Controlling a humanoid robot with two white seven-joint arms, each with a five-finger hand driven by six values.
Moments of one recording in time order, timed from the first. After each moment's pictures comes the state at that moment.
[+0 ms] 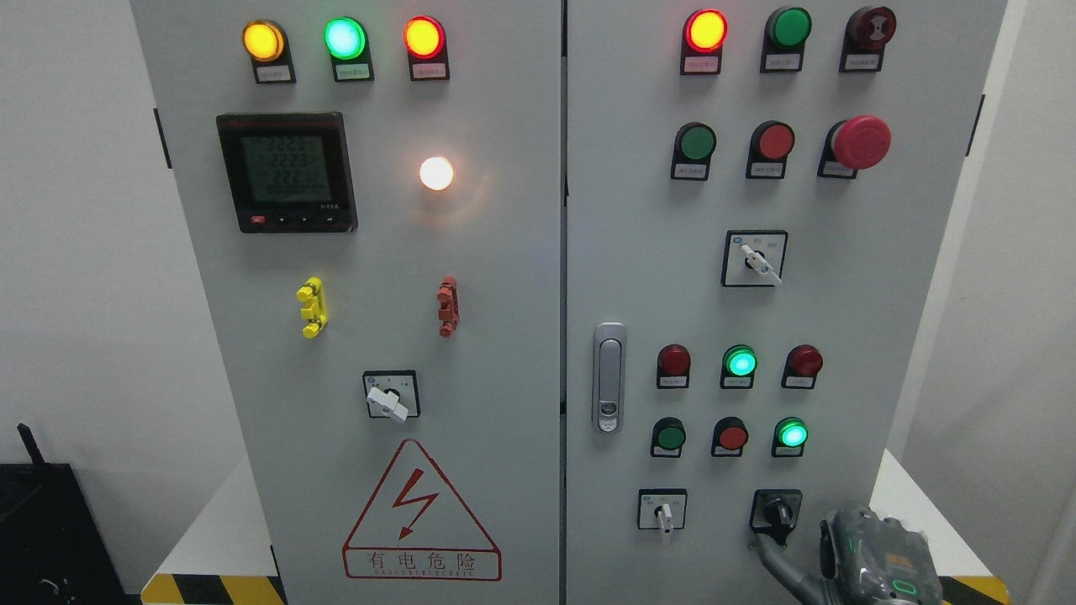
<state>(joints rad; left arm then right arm) 0.04 -0.10 0.00 -0.04 0.00 -0.06 -0.01 -0.23 -0.03 -0.05 -1.75 1.36 0.27 0.33</state>
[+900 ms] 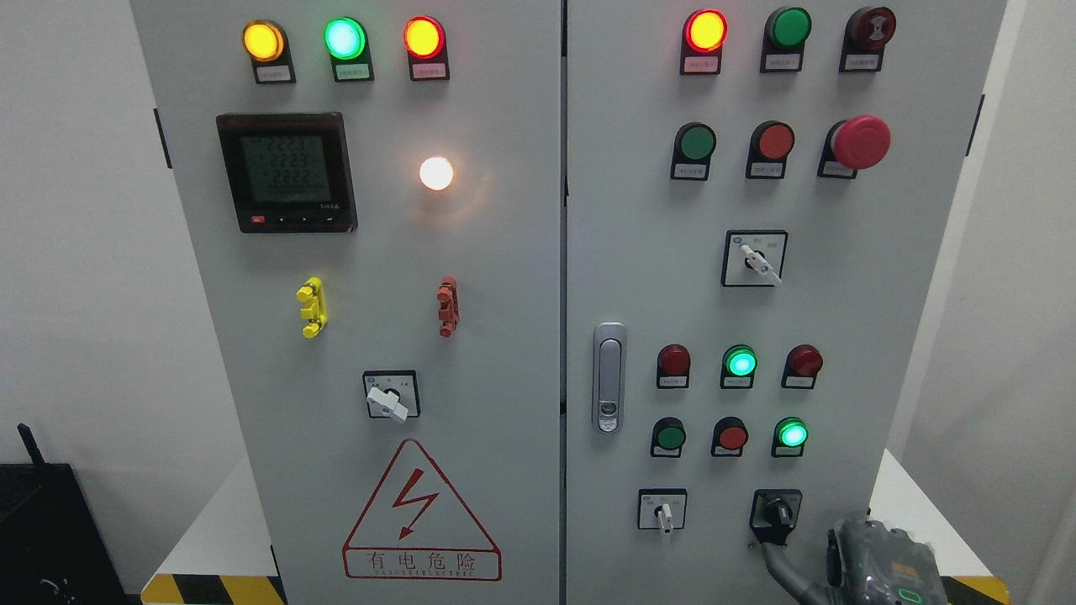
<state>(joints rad) 0.04 -0.10 0.00 -0.04 0.00 -0.06 -0.01 -0.23 -0.03 -0.05 -1.71 1.33 0.29 0.31</state>
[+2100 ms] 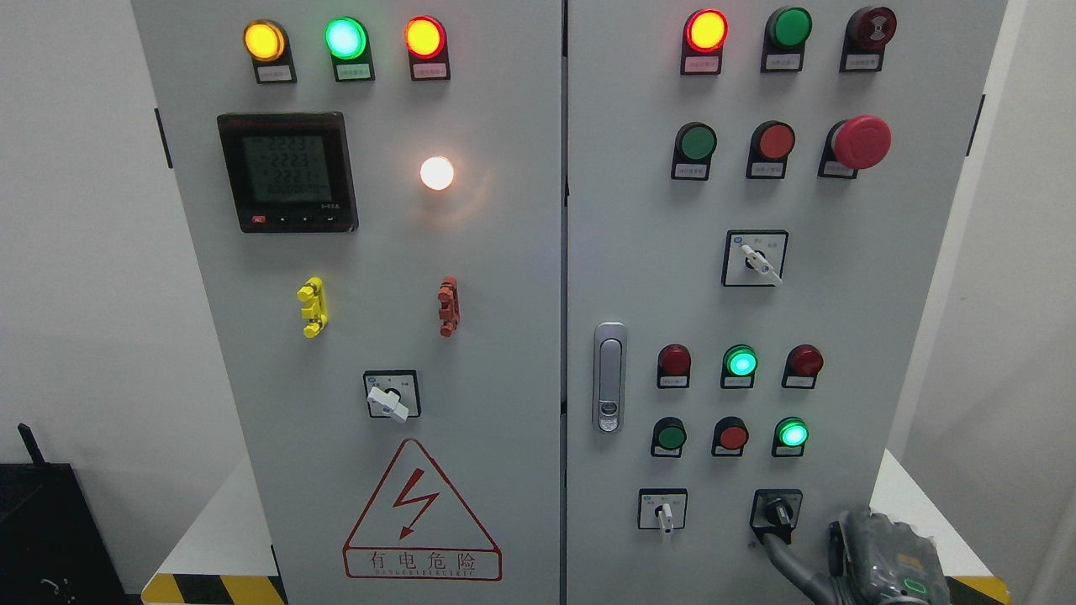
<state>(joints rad) 0.04 -0.10 0.00 -0.04 0.00 -0.06 -0.01 -0.26 -0.04 -0.09 -1.69 1.28 0.29 0.32</state>
